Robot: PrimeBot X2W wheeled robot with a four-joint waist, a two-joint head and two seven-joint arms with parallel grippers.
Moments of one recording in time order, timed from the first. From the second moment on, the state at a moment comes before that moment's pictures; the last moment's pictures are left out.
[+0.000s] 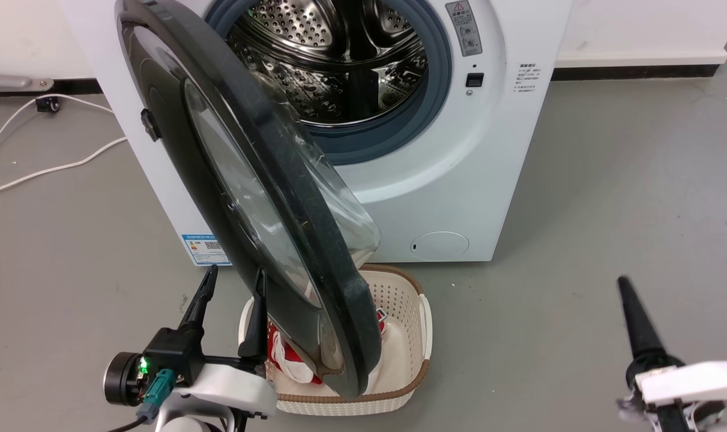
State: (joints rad) left arm -0.07 0.05 -0.07 0.15 -0.11 -0.07 -0.26; right arm -0.04 -0.35 0.29 0.18 1.48 0.13 -0.26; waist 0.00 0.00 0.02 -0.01
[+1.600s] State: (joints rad) left arm -0.08 0.05 -0.05 0.09 -0.09 -0.07 -0.26; right arm 0.05 -0.05 0.01 -0.02 0.08 0.13 -0.18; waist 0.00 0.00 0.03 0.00
